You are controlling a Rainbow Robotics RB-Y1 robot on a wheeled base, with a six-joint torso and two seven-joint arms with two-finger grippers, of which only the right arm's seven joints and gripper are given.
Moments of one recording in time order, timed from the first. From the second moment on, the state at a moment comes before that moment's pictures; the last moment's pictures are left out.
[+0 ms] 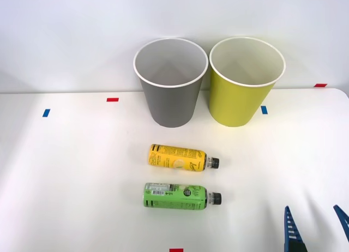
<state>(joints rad) 0.86 -0.30 0.15 -1.82 -0.13 -0.69 1.52</state>
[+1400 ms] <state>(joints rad) 1.00 -0.31 0.35 -1.82 -0.12 -0.80 1.72</state>
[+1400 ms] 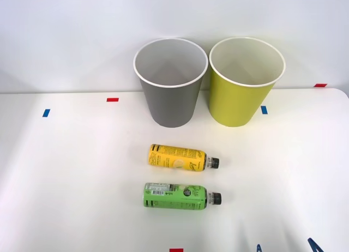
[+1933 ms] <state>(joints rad) 1.00 -0.31 0.35 -1.82 -0.12 -0.80 1.72</state>
